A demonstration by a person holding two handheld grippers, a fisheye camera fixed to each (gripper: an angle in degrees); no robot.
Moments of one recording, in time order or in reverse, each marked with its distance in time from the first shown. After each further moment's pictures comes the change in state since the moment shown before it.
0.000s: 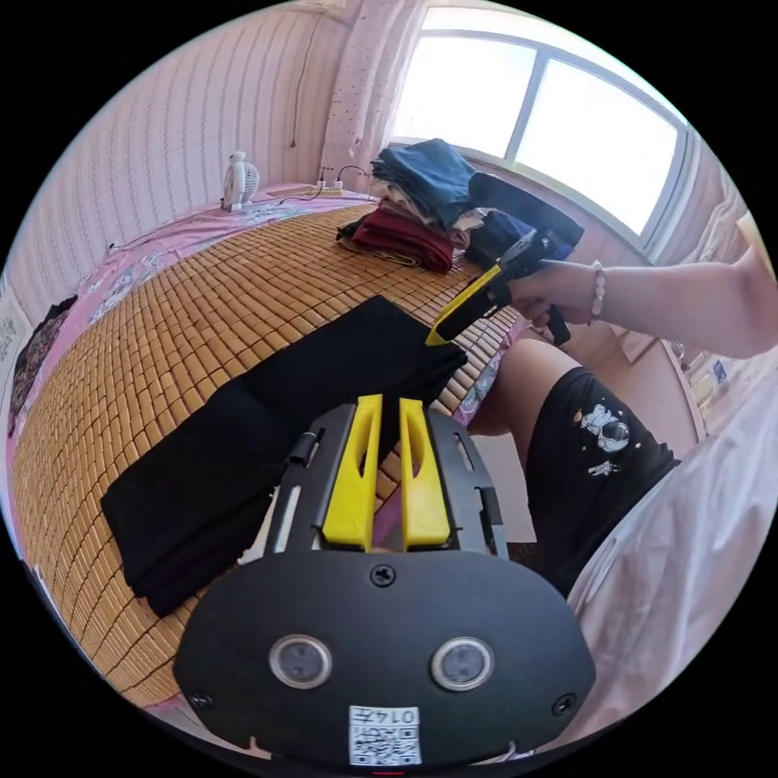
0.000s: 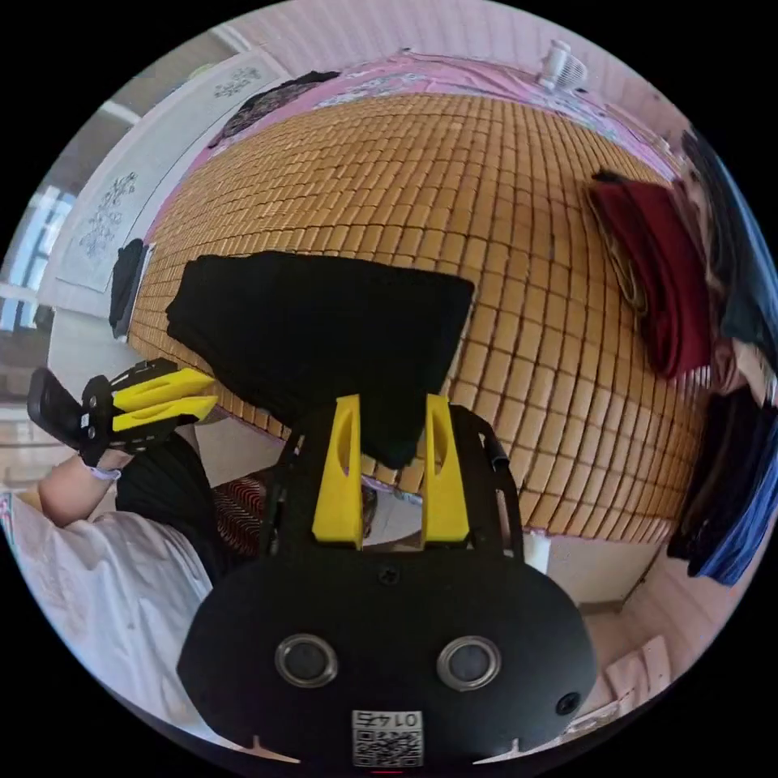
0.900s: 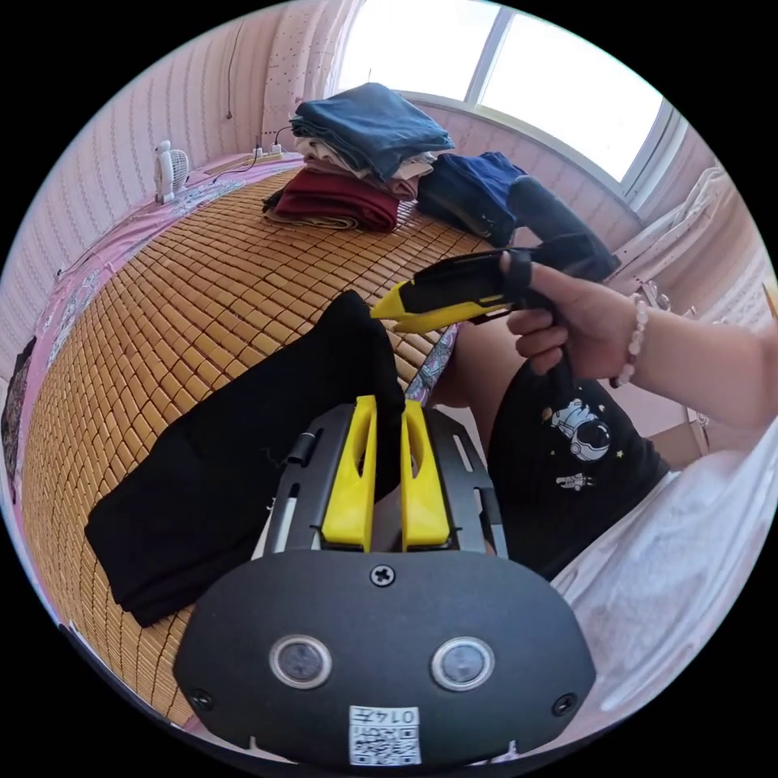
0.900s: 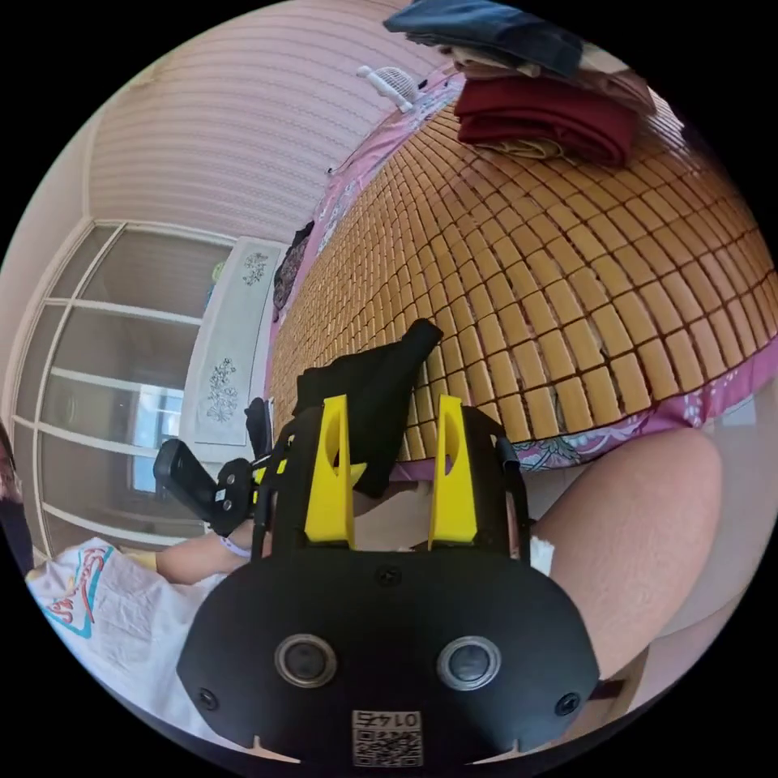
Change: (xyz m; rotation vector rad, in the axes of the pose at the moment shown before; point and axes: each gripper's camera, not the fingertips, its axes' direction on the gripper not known) left arm 0.044 -0.036 0.041 -0.178 0.071 0.101; right arm 0.157 0.137 0.026 0.369 -0.616 0.387
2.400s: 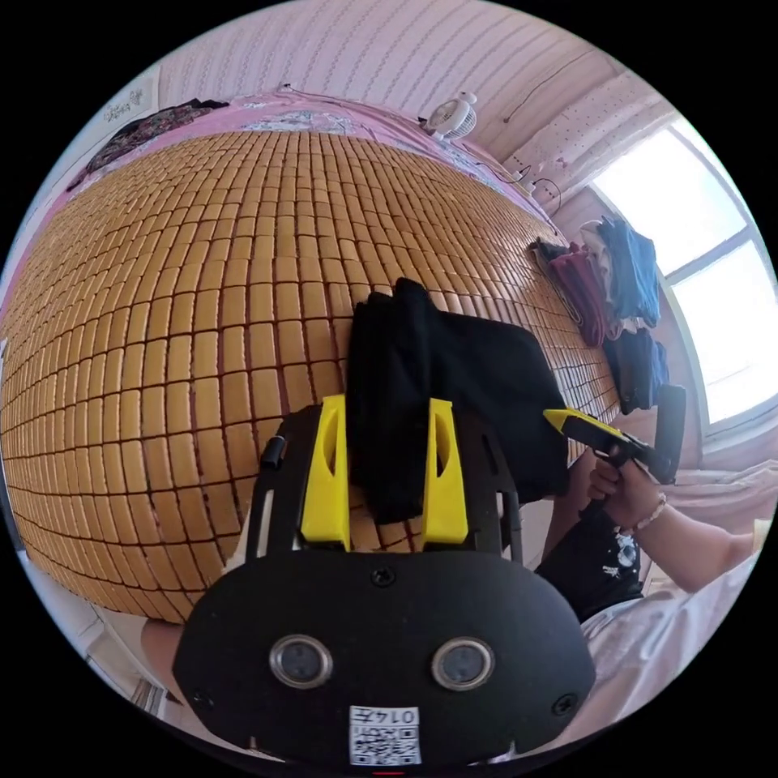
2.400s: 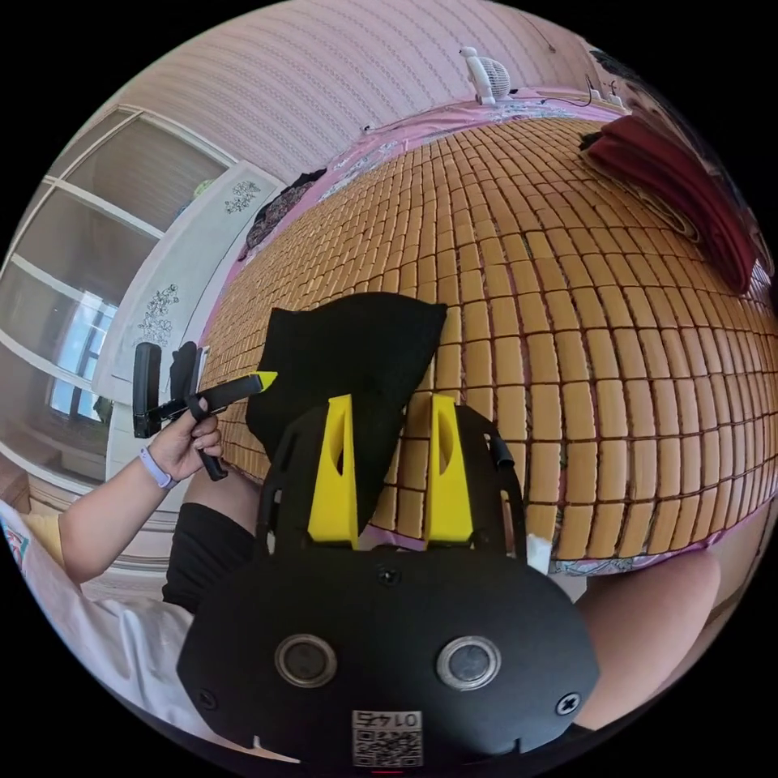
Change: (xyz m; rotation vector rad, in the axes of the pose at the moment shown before) left arm -0.269 0.235 -0.046 0.080 -0.084 -0.726; right arm -0.117 -0.011 0.126 -0.061 0.303 -0.322
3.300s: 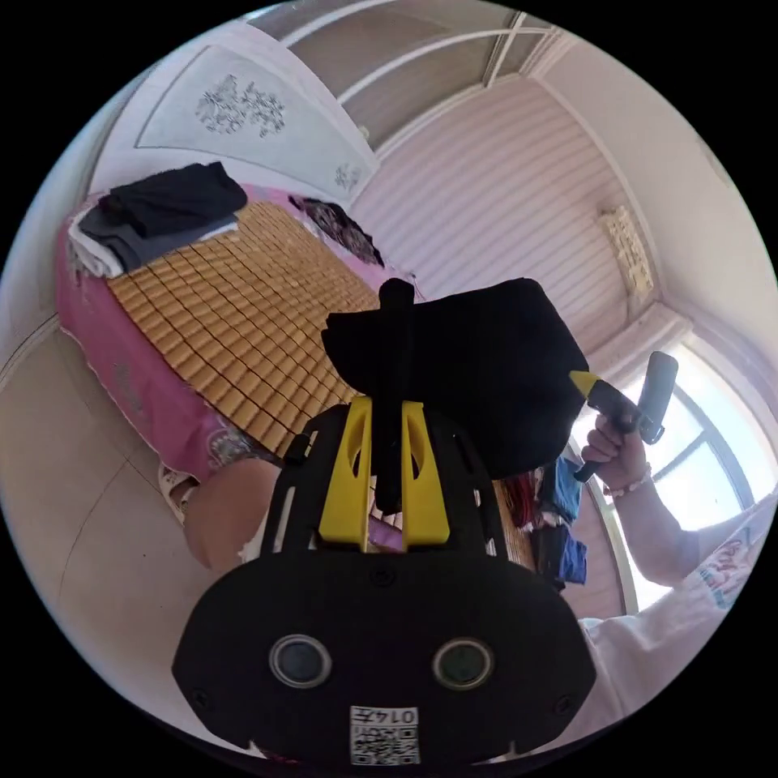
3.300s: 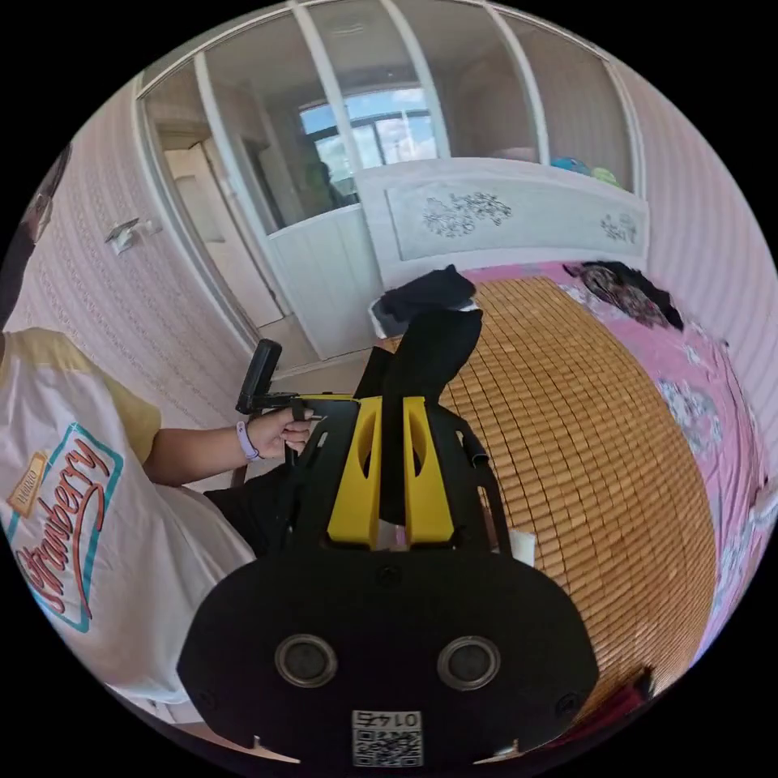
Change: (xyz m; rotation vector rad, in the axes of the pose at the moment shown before) left arm -0.123 0.337 -0.189 0.813 0.100 -0.564; right arm -0.462 -0.045 -0.071 -0.181 -0.335 -1.226
